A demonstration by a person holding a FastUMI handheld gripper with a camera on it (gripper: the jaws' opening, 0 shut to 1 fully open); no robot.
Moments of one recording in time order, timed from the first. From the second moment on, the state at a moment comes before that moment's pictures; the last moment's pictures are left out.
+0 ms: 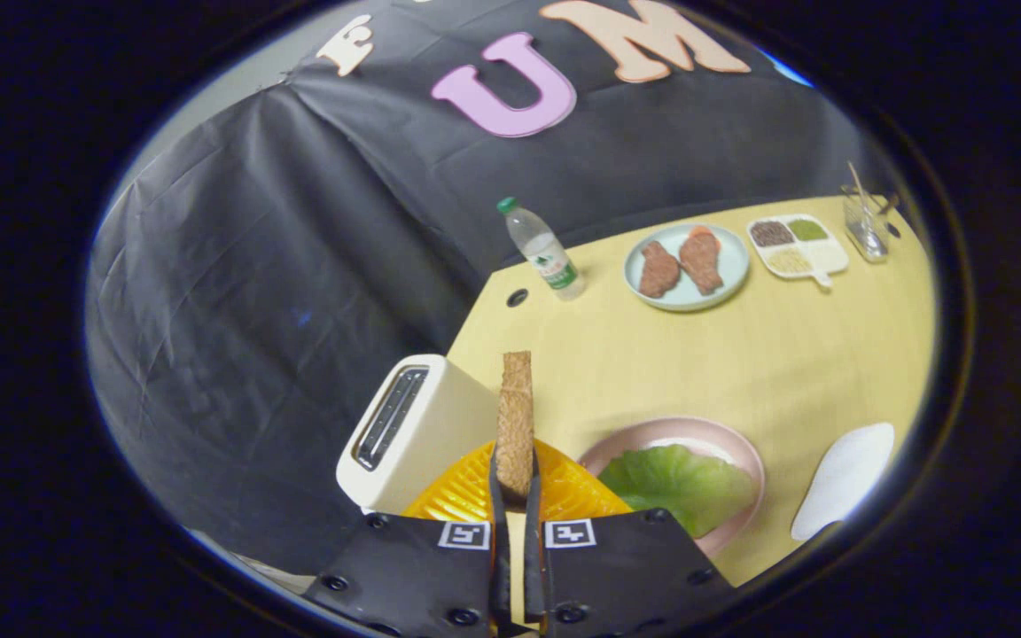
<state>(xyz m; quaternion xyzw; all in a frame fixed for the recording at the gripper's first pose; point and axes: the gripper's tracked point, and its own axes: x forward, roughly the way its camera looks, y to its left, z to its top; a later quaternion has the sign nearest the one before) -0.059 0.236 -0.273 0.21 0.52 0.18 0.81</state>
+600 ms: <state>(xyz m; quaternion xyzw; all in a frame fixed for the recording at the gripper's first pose) -0.109 0.175 -0.342 0.24 0.59 0.11 0.76</state>
